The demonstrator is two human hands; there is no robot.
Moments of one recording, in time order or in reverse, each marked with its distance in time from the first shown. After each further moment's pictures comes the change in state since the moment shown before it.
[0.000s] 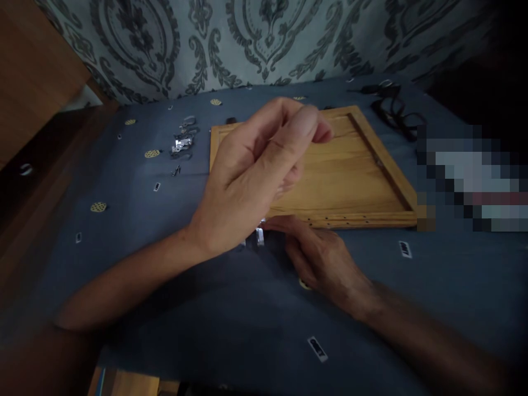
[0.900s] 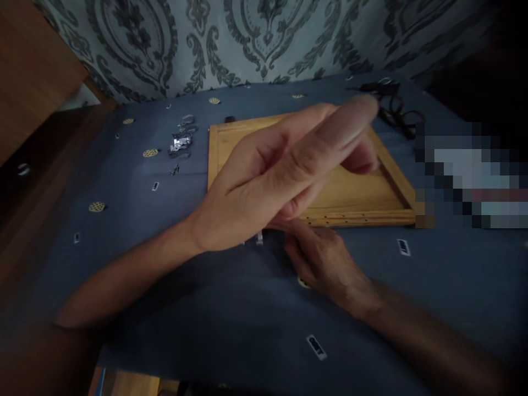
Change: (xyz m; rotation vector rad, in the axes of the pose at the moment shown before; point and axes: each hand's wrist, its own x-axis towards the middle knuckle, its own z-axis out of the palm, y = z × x) left_hand -0.003 0.004 0.001 0.058 -0.220 -0.077; right_hand 0.001 0.001 0.002 -0.063 0.022 -0.004
